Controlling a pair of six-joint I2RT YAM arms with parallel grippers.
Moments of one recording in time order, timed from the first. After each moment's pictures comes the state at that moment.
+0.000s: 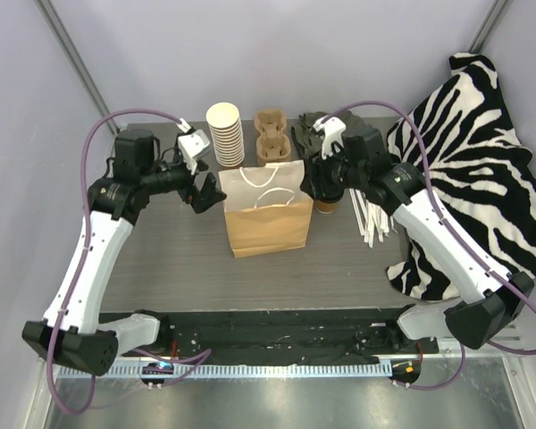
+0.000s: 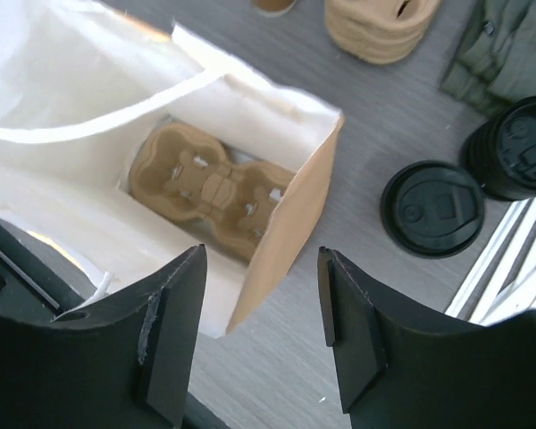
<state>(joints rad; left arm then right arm) -0.23 1.16 1.39 -0.75 0.68 0.41 0.56 1.33 1.43 -0.70 -0.13 0.05</state>
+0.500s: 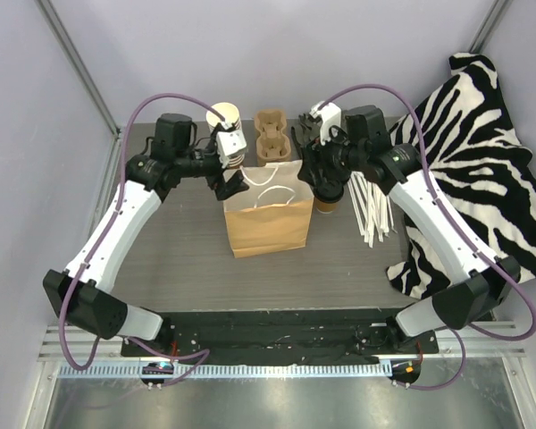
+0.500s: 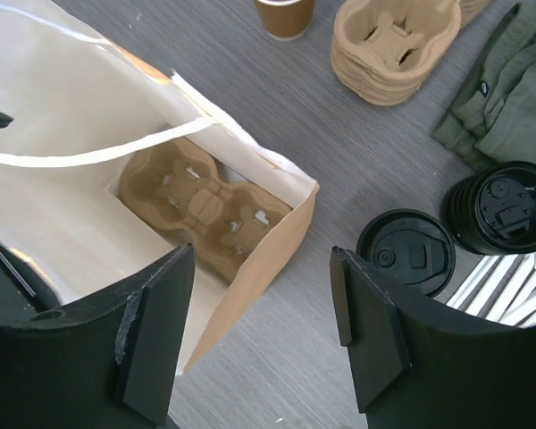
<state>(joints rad) -0.36 1.40 1.49 -0.67 0.68 0.66 0.47 1.44 1.60 -0.74 -0.29 -0.09</state>
